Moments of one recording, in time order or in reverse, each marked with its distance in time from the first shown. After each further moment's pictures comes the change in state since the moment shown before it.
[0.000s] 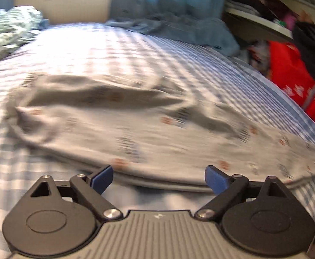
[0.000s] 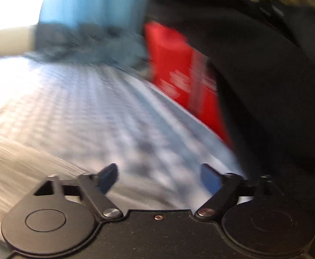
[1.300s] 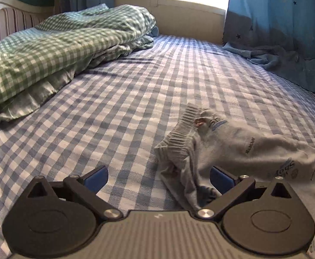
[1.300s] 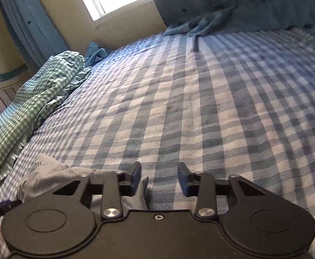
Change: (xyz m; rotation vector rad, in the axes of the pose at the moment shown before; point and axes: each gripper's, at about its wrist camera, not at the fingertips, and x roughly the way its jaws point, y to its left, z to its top) left arm 0.016 0.164 0.059 -0.219 -0.100 0.419; right arm 0.151 0.319 0.129 0.070 0.234 0.620
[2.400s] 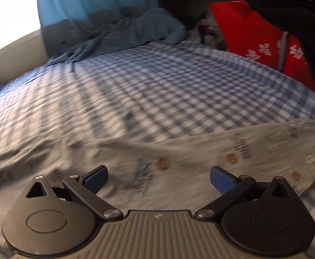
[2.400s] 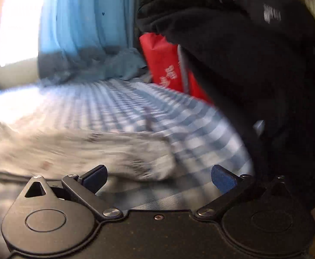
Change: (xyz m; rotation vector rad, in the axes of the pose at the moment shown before) left arm -0.106 -0.392 -0.112 0.608 0.021 -0.489; right arm -0.354 -0.203 -0.300 0.193 -0.352 -0.553
